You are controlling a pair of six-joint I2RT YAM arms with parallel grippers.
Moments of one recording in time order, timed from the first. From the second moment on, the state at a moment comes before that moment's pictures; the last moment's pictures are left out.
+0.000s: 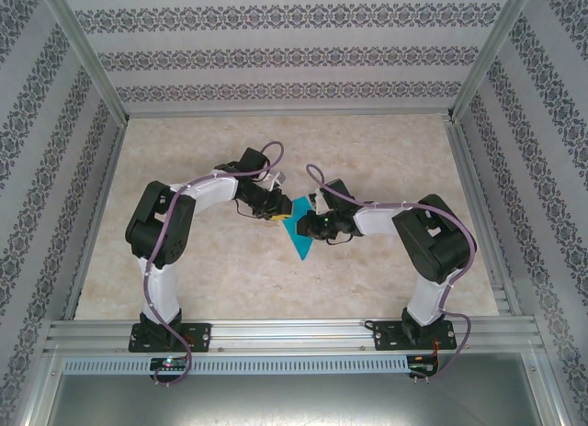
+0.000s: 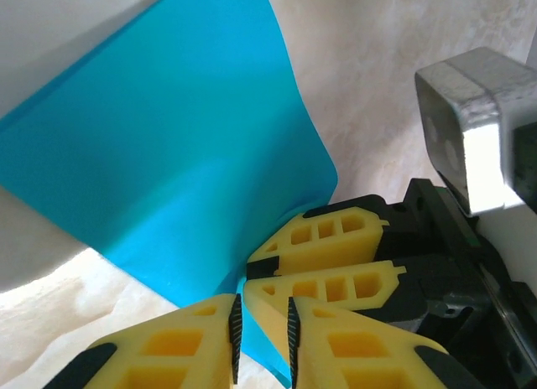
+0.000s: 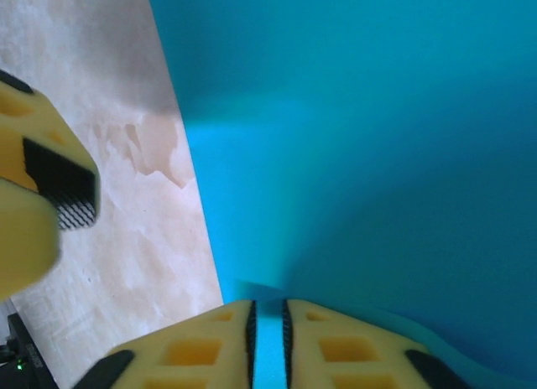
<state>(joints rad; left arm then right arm) -0.43 1.97 1.30 -0.51 0.72 -0.49 0.54 1.81 0.83 0.00 -0.54 0.68</state>
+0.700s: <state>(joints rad) -0.48 2.04 1.28 -0.52 0.72 -0.47 0.54 1.81 0.83 -0.01 -0.54 0.68</state>
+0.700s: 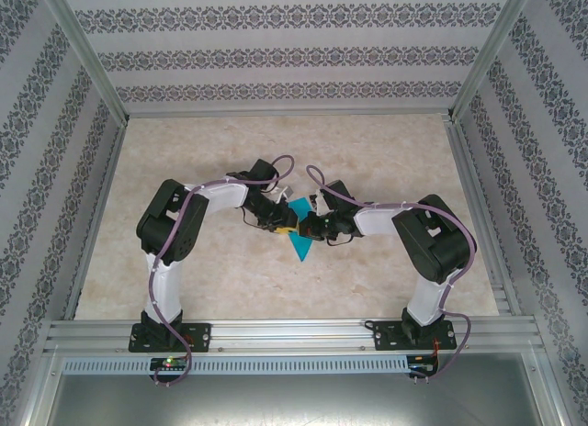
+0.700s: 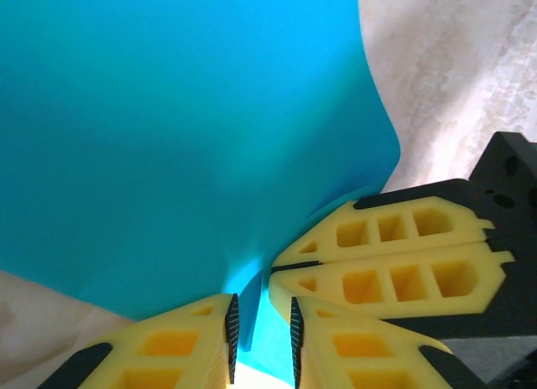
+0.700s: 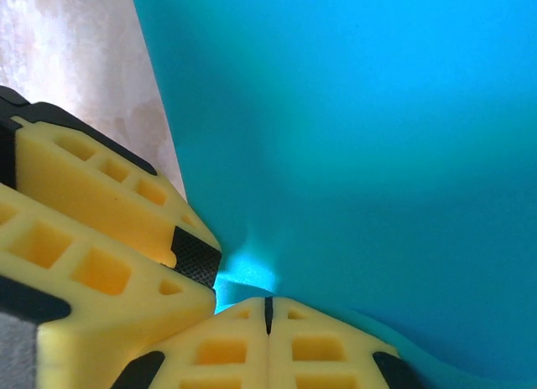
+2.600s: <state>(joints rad) -0.49 2.06 1.31 -0.62 0.70 -0.35 0.50 1.68 0.74 -0.08 -0.52 0.68</state>
